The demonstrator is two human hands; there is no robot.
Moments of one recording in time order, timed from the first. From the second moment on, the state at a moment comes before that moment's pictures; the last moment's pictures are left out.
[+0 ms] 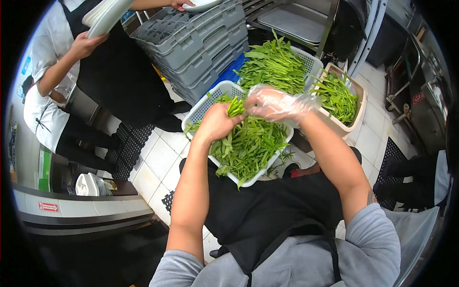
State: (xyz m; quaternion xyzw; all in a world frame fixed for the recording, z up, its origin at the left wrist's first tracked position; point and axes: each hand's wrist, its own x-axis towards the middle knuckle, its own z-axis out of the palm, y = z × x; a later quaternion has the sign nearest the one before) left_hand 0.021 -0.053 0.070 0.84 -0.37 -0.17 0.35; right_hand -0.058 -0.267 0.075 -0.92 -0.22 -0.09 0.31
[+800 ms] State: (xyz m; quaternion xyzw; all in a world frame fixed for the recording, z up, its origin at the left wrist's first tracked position) left_hand -0.031 0.088 0.017 0.64 -0.03 -0.16 0.75; right_hand -0.083 -0.285 -0.106 -0.97 -0.07 0.24 0.07
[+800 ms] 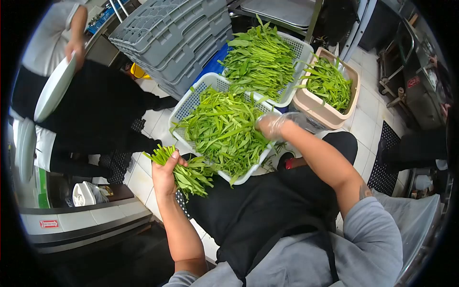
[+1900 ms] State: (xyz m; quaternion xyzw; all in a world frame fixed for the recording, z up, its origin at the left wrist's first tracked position) left_hand -0.018 -0.010 0.012 0.90 -0.20 -0.08 0.37; right_hand -0.083 -0.231 0.003 -0.86 -0.03 -0.08 0.50
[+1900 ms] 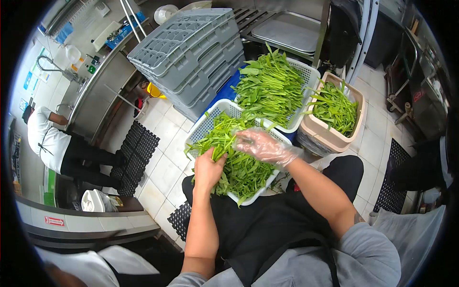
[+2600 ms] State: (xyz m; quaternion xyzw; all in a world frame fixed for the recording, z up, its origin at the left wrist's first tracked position) left_hand -0.018 -0.045 0.032 0.74 -0.15 -0.20 0.63; right_hand -0.082 -0.256 0.024 -0.82 0.05 -0.16 0.55
